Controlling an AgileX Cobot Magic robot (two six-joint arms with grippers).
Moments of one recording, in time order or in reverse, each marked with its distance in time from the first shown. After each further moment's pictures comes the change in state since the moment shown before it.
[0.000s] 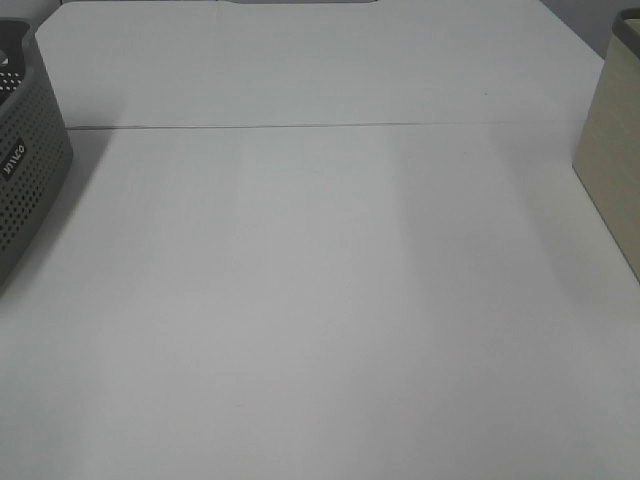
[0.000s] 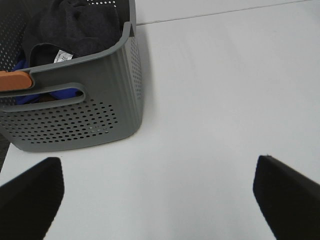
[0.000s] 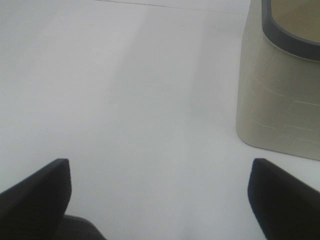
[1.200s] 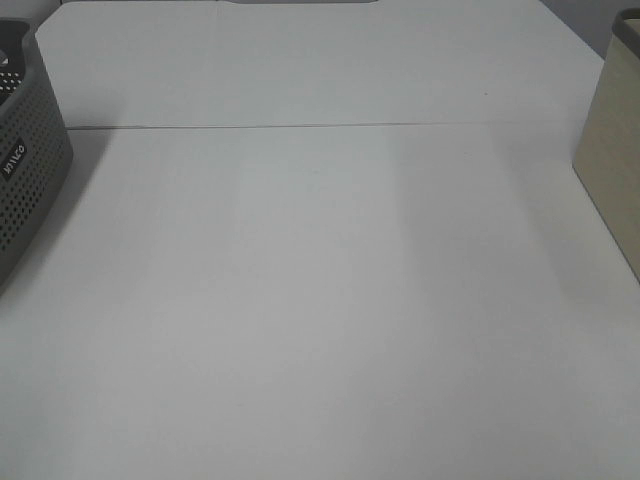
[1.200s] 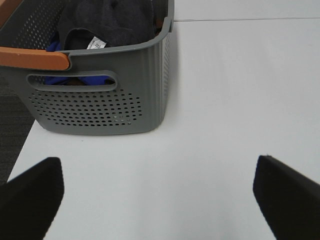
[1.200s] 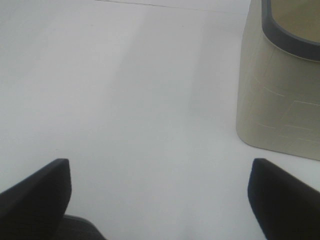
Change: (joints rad) left arm 0.000 0.000 0.000 0.109 0.000 -0.164; right arm 0.000 0.000 0.000 0.000 0.000 0.000
